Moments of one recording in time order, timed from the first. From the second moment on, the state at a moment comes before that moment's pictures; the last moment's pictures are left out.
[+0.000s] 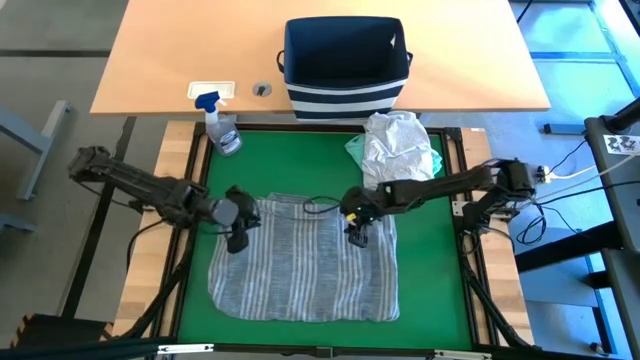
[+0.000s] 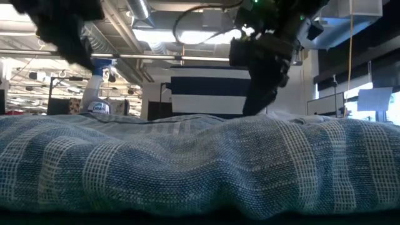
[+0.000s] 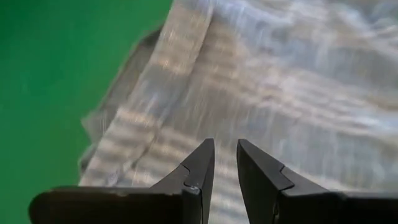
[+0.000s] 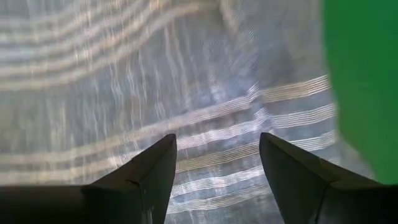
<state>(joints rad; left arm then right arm) -0.30 0.92 0.68 -0.62 -0.29 -0.52 0.04 1.64 1.02 -0.39 -0.10 0.28</state>
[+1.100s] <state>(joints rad) 0.17 0.94 0.36 -0.32 -0.57 -0.46 -0.08 1.68 1.02 -0.45 0.42 0.10</state>
